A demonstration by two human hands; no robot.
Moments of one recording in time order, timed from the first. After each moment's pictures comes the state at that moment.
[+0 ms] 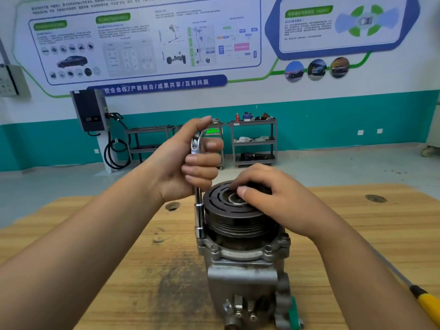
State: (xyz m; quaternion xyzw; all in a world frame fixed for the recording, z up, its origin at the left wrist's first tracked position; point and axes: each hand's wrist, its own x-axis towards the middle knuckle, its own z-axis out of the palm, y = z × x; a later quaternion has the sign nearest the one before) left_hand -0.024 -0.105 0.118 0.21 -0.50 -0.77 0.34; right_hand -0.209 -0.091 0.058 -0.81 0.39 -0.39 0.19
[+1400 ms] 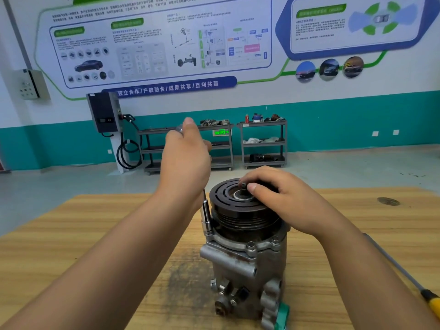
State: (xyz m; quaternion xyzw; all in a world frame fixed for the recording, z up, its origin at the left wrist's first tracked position) left_hand -0.059 -0.066 0.115 0.48 -0.47 -0.28 0.69; right_hand -0.211 -0.093 0.055 -0.81 0.41 -0.38 0.18
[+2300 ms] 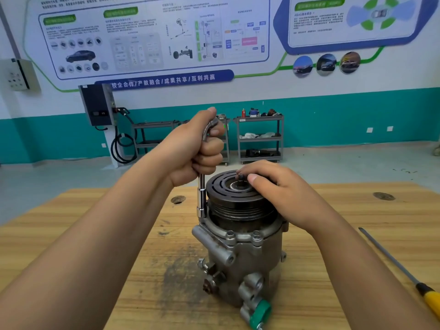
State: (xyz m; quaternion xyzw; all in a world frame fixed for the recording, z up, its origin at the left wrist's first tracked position) left_hand -0.032 -0.108 0.120 0.34 -0.61 -0.55 0.46; right_hand -0.207 -0.100 0.048 -0.79 0.40 -0.42 0.21
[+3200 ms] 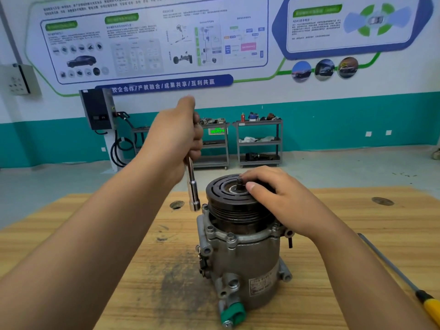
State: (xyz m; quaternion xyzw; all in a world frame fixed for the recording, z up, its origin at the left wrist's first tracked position) left_hand -0.040 -0.090 0.141 0.44 -0.54 -0.36 0.62; right_hand -0.212 -0.102 0.049 -0.80 0.41 -0.40 0.15
